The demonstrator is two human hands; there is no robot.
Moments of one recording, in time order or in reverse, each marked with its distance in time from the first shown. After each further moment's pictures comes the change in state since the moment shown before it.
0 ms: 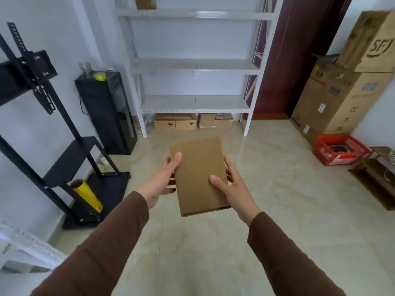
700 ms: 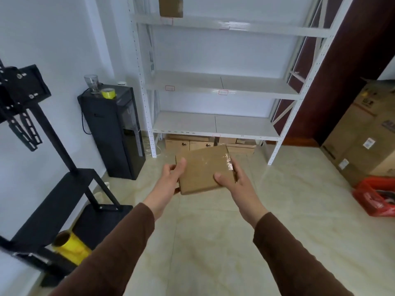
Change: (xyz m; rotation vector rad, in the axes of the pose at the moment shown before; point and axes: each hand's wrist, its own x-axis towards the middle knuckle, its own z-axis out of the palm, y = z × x) left_hand 0.369 0.086 -0.163 -0.161 0.118 0.094; right_hand 0.423 -0.060 0.098 0.054 -0.055 -0.074
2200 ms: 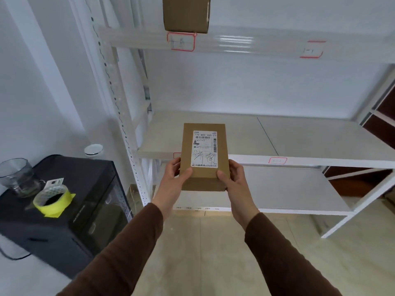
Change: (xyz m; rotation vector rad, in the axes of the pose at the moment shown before) left_hand 0.853 0.186 -0.189 -0.084 0.025 0.134; right_hand 0.879 -0.004 0.157 0.169 0.153 0.028
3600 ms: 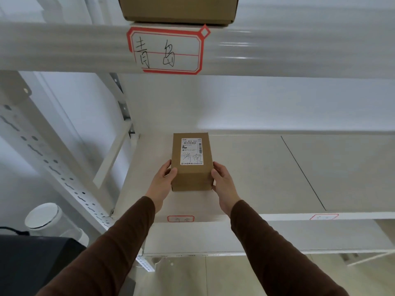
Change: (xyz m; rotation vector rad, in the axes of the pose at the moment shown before) left_hand 0.383 -0.021 -0.039 0.125 0.022 -0.193; right_hand 0.380 0.053 0.069 -0.034 0.068 0.251
